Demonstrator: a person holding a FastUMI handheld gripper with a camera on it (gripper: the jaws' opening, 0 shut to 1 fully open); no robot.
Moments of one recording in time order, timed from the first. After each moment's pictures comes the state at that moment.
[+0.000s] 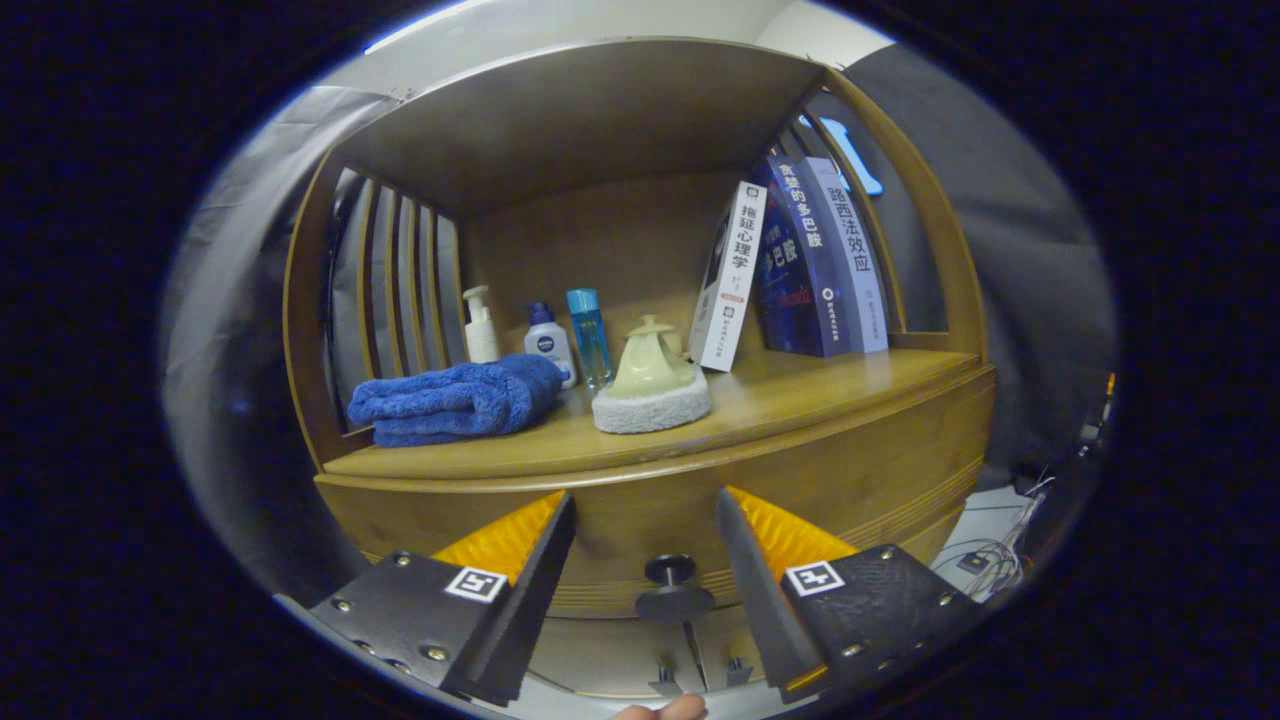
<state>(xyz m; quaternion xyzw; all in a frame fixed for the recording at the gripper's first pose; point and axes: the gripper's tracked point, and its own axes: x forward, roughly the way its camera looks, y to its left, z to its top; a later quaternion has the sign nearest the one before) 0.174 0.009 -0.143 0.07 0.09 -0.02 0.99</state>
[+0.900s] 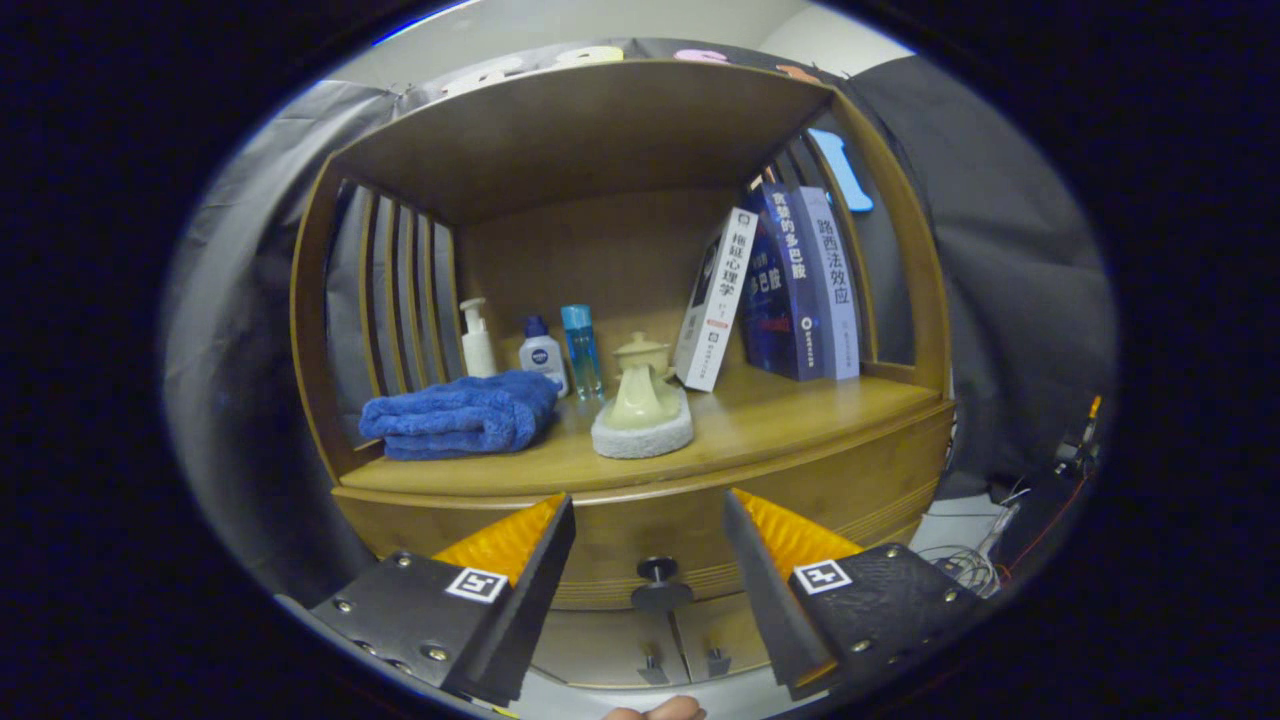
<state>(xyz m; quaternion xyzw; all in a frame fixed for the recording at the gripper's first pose) 0.137 0.001 -0.094 0.05 0.09 -0.05 0.99</state>
